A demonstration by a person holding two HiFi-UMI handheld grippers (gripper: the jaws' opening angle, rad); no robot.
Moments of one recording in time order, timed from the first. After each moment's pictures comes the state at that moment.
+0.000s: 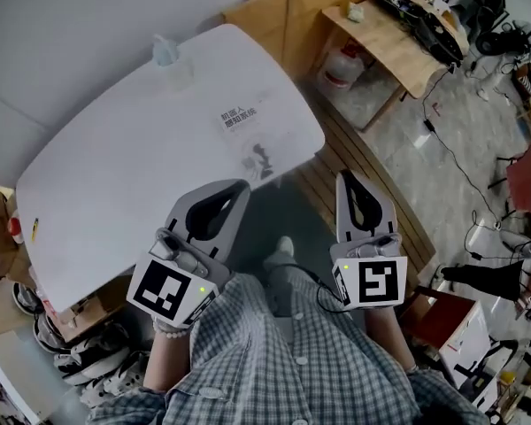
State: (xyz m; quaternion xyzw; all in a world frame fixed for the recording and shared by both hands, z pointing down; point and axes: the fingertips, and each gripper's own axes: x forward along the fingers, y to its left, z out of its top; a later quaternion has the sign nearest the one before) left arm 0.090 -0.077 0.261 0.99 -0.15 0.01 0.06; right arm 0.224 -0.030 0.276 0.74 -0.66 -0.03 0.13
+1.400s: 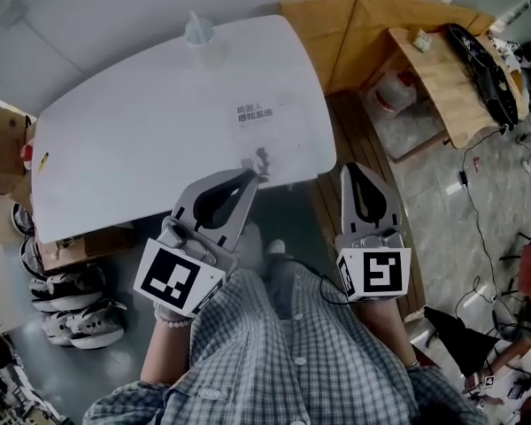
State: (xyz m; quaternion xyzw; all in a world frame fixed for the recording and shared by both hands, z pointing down) left arm 0.160 -0.100 0.284 0.95 -0.30 0.05 0.06; right arm 0.300 -0.095 0.311 0.64 -0.76 -0.02 0.11
